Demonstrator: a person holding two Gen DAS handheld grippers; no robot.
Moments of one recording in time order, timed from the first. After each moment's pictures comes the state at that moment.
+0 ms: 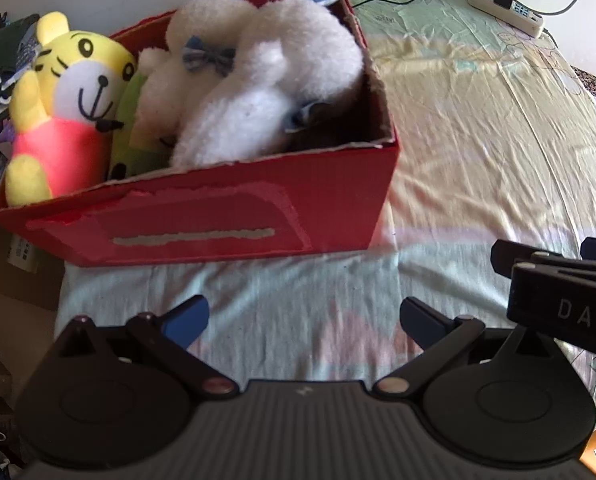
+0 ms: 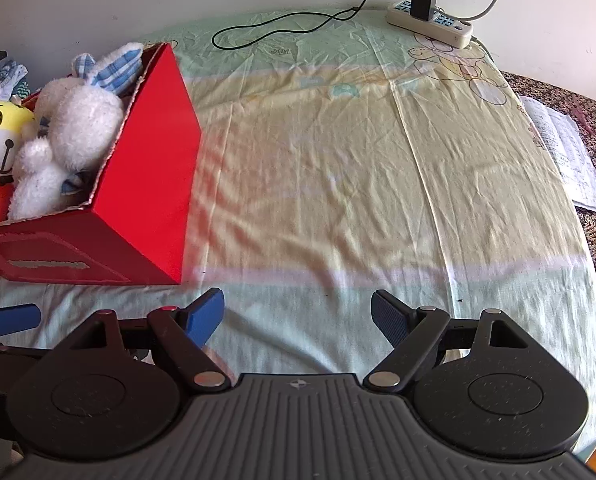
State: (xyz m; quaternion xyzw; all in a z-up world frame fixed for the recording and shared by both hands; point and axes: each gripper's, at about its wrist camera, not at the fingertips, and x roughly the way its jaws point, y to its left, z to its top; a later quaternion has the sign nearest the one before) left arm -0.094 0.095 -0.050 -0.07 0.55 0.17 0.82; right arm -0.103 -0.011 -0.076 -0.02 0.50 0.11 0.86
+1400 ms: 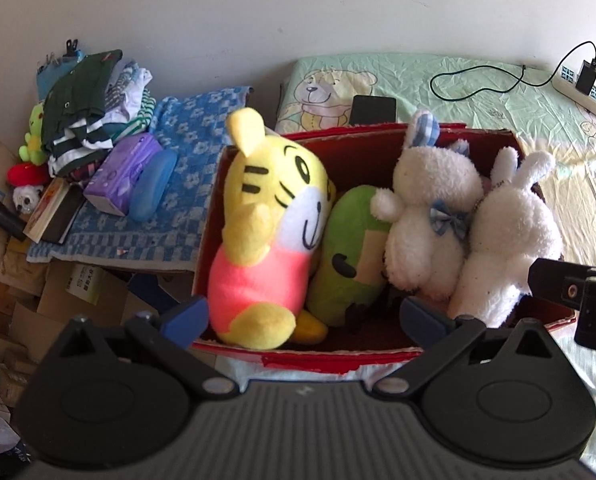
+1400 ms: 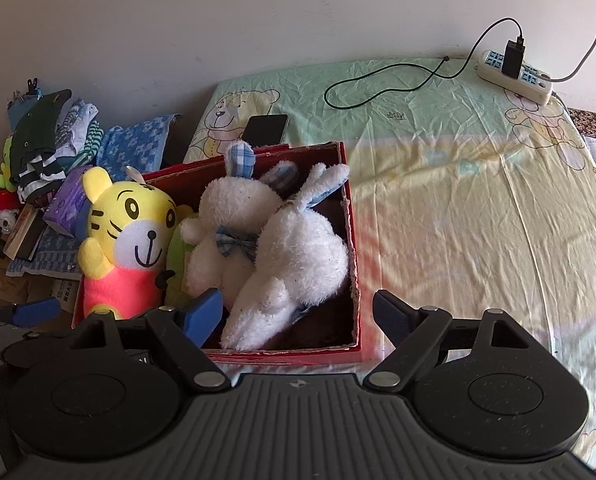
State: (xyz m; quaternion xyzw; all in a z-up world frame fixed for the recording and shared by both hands) left arm -0.095 0.239 0.040 -0.03 0.50 0.24 0.83; right arm -0.076 0.109 0.016 0.03 0.50 0.17 0.85
